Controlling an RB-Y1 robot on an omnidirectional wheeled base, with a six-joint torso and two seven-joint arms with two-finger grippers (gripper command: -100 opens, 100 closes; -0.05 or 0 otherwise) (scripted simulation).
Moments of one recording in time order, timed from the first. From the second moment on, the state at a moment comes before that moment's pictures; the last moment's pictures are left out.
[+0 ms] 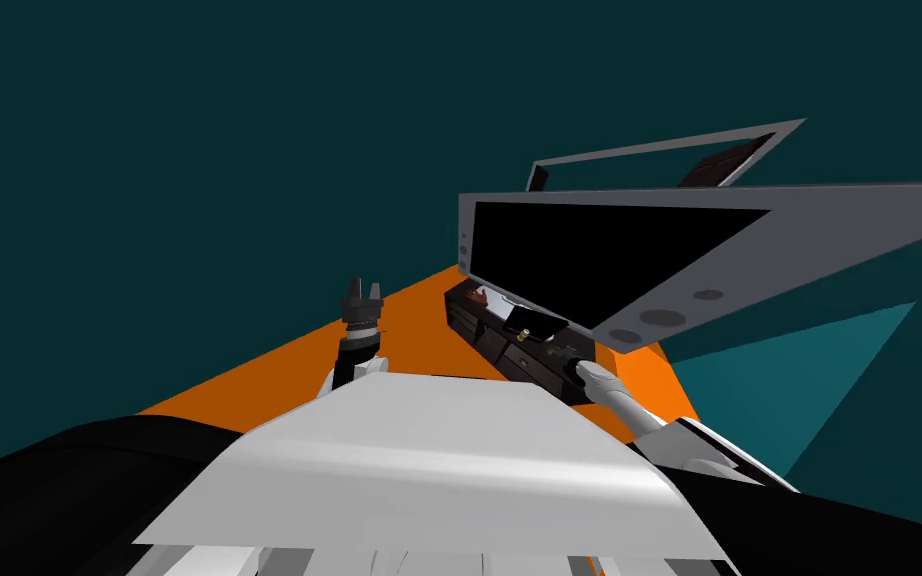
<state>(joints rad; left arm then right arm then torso) 0.52 0.02 0.07 -2.21 -0.01 -0.58 0.15 -0.09 -0.79 0.40 -0.70 0.93 -0.01 0.33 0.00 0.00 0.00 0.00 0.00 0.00</state>
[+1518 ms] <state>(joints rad) 0.52 0.02 0.07 -2.21 -0.01 -0.58 0.15 0.19 -0.70 -0.05 -0.73 0.91 -0.06 0.52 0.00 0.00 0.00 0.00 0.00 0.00</state>
